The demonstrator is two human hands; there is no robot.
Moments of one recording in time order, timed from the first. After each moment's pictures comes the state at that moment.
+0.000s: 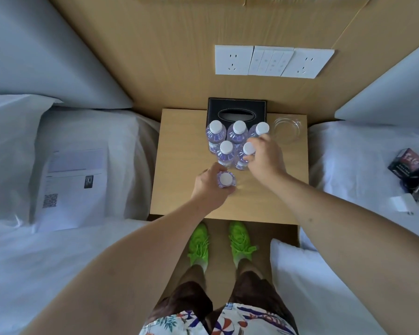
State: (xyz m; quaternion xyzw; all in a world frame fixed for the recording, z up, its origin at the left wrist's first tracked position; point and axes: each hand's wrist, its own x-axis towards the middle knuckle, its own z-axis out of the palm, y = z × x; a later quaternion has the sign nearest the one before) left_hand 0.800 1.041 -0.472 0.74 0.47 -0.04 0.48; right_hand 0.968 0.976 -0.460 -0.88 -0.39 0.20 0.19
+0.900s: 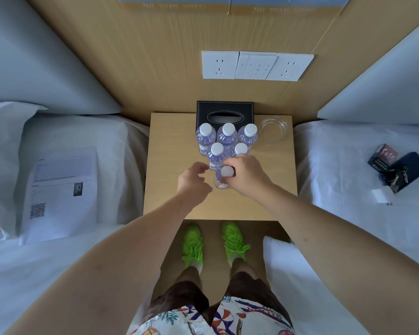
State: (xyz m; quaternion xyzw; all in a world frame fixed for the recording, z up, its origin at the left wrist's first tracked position) left_hand 0.794 1.063 -0.470 0.65 0.53 -0.04 0.55; right_hand 0.932 0.965 -0.434 -0.83 -0.44 0.30 0.17
